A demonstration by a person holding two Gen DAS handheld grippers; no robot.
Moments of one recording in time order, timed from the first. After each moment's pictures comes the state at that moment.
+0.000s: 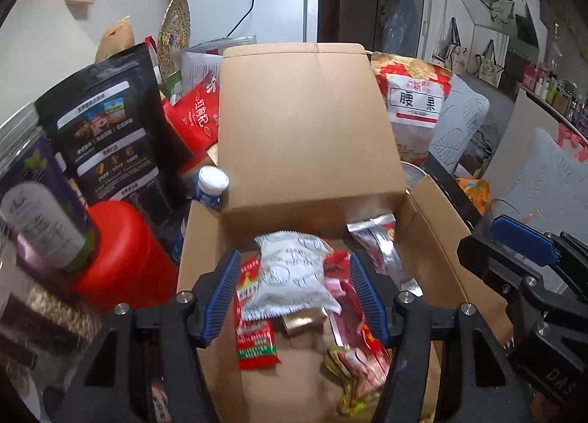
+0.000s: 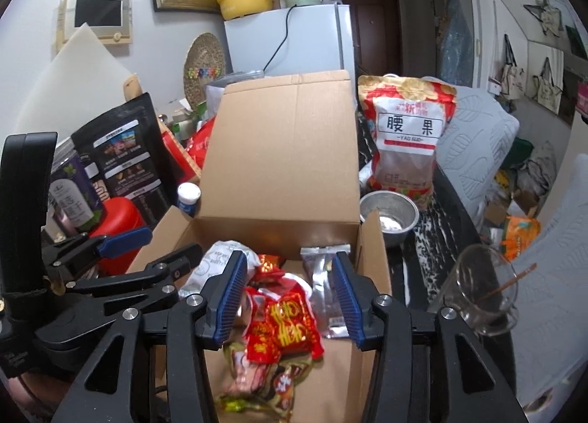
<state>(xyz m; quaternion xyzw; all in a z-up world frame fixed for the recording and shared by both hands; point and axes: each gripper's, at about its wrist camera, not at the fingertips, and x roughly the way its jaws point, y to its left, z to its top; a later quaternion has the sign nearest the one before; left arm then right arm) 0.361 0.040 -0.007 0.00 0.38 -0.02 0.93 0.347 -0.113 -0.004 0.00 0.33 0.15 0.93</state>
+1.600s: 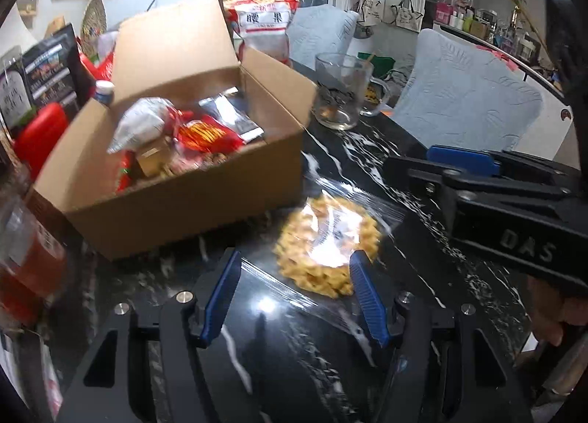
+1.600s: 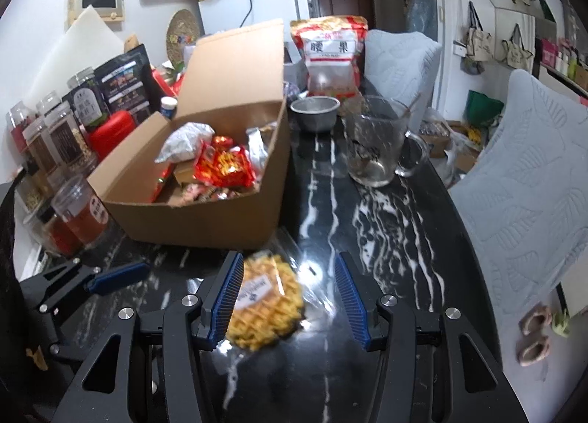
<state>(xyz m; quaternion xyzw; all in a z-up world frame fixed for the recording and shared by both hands) 0.171 -0.083 -0.087 0.05 0.41 -0.15 0.90 0.197 -0.222 -0.080 0.01 0.38 0.11 0.92</state>
